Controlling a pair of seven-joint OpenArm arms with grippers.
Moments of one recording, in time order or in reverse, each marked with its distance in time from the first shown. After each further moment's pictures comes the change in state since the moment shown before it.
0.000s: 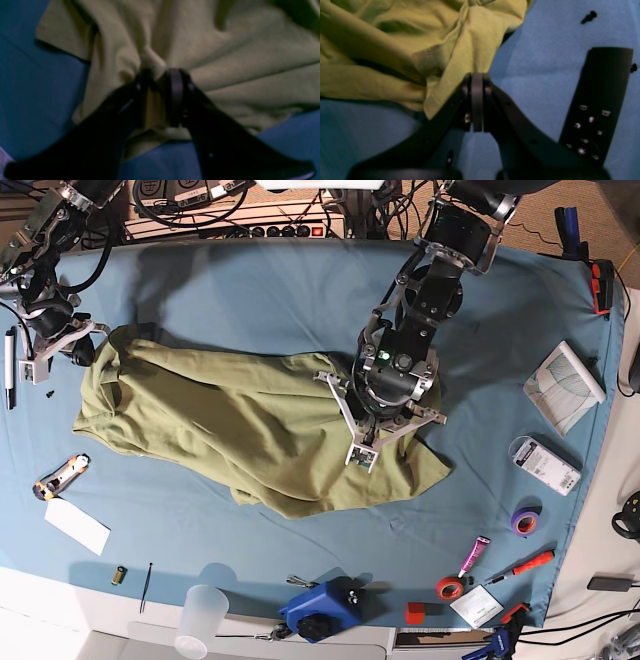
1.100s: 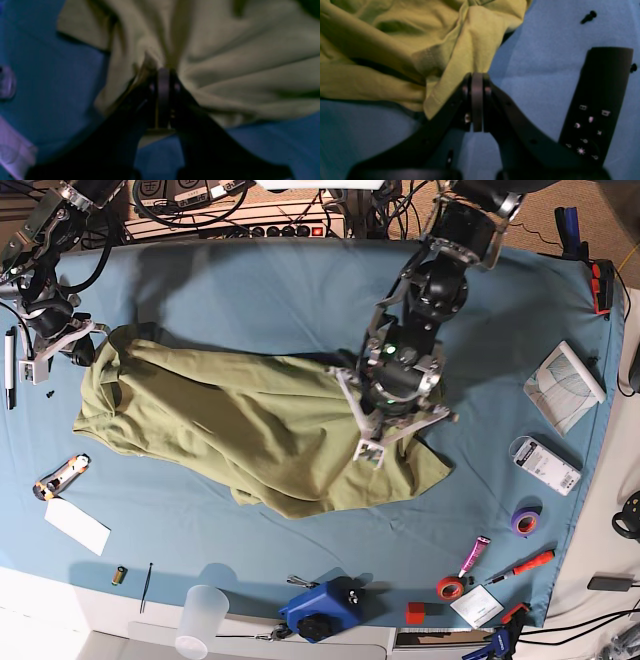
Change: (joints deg) left arm 2.3 -3.2 0.0 4.3 3.3 -0.7 4.5; right arm 0.0 0.0 0.0 0.0 0.0 0.0 0.0
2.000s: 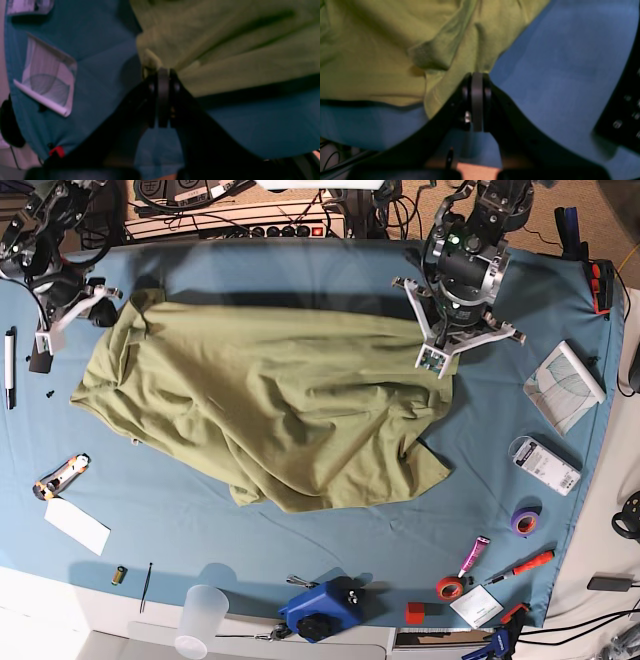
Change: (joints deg) left arm 21.4 -14.8 0.0 20.9 5.3 1.1 0.3; right arm -8.1 0.0 0.0 0.5 10.6 0.0 -9.1
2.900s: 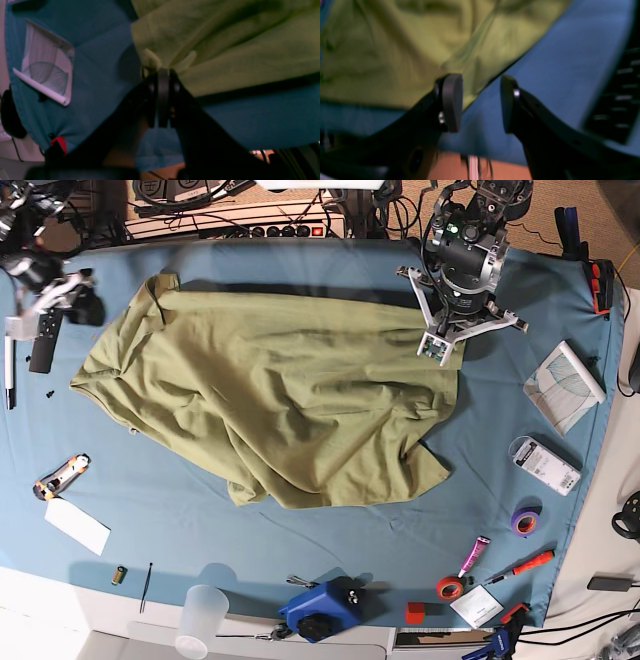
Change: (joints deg) left arm 2.3 0.0 0.0 0.1 1.5 0.0 0.0; right arm 1.0 0.3 12.6 0.2 16.8 5.4 -6.1
